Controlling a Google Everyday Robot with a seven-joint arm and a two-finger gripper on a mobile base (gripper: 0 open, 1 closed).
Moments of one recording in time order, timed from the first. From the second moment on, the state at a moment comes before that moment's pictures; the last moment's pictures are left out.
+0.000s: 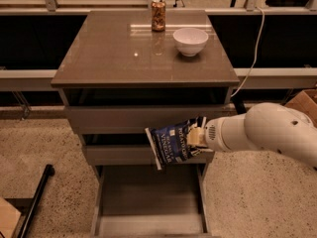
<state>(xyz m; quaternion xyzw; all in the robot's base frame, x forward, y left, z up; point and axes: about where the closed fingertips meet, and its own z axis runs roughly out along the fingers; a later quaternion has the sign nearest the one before) 0.521 -0.120 0.723 -0.03 0.93 0.24 0.26</state>
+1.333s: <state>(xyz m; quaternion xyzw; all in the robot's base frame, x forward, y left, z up) 0.389 0.122 0.971 -0.18 0.88 0.30 0.31</state>
